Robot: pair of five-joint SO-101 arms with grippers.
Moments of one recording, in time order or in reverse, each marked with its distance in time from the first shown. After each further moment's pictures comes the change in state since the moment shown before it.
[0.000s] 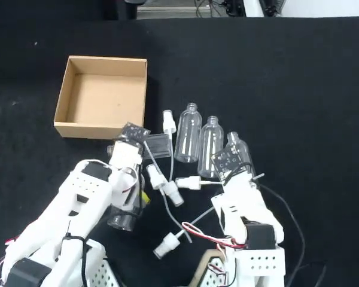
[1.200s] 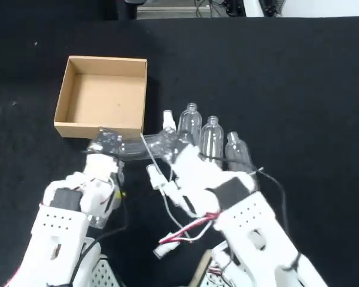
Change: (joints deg) left arm -12.7 -31.3 11.2 6.3 -6.6; right arm -30.8 53.5 -37.3 -2.1 -7.1
